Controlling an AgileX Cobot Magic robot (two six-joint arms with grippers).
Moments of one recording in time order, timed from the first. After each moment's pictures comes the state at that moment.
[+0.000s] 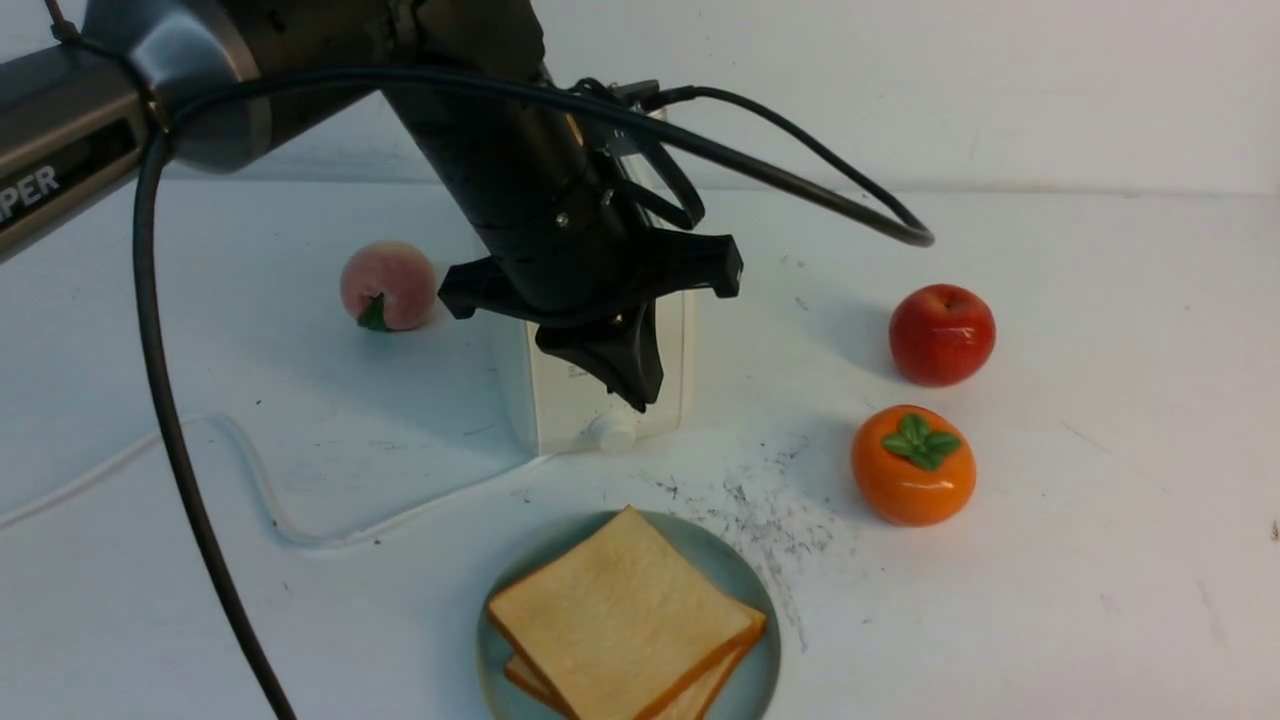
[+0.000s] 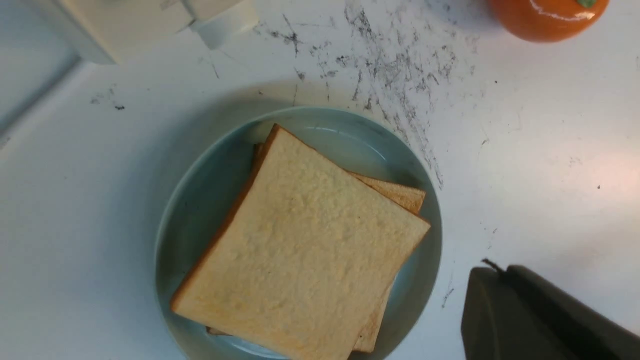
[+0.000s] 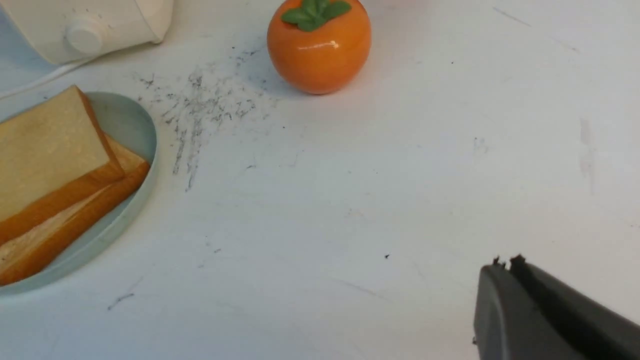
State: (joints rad) right arm 0.09 0.13 -0.09 0.23 0.48 -0.09; left arm -0.51 1.85 -1.81 -0.31 1.24 -0.27
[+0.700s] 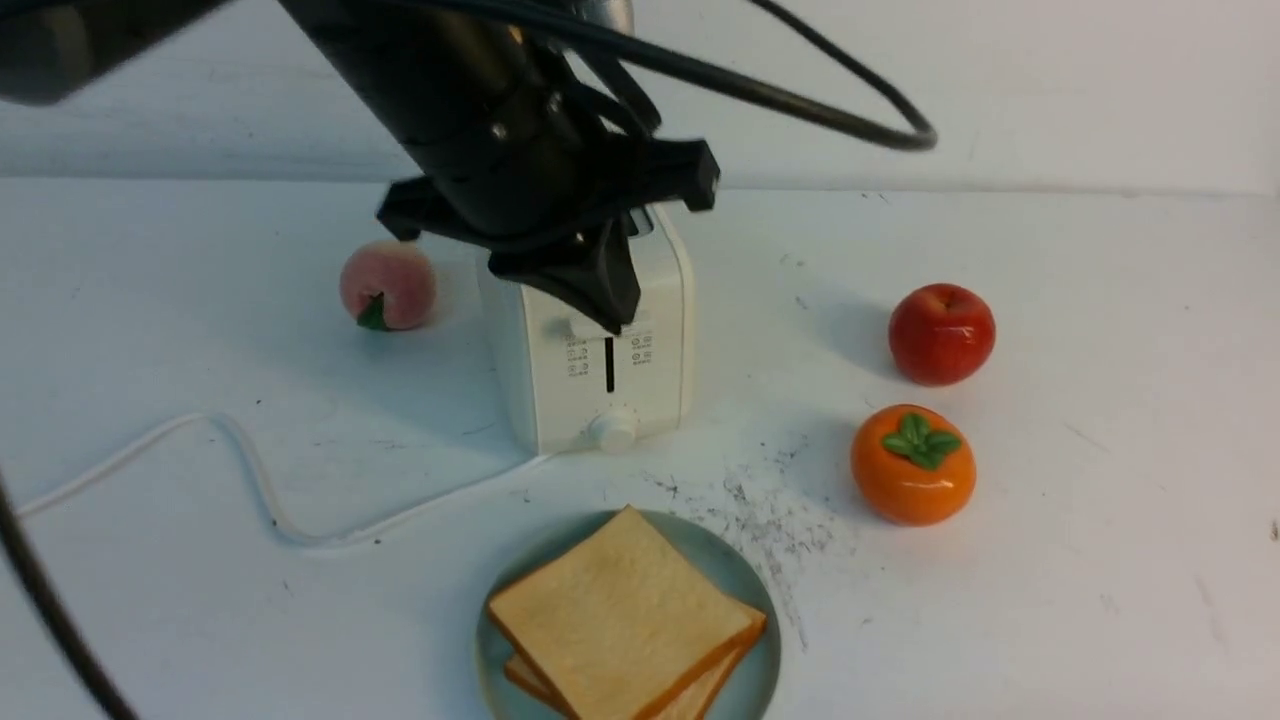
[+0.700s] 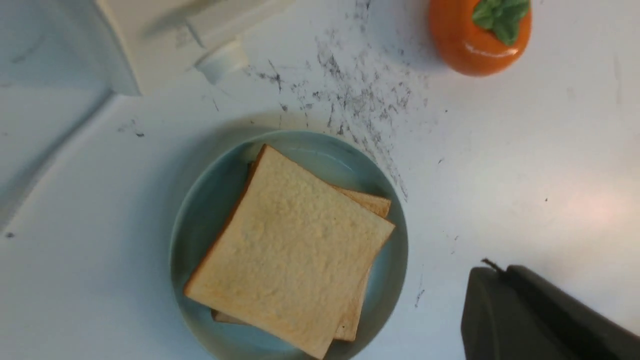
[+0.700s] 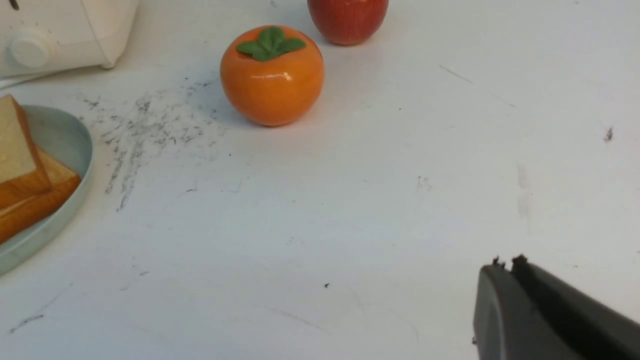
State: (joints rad) right arm 0.06 -0.01 0.01 0.12 0.40 -0.09; left arm -0.51 1.65 -1.81 -0.25 1.25 -0.28
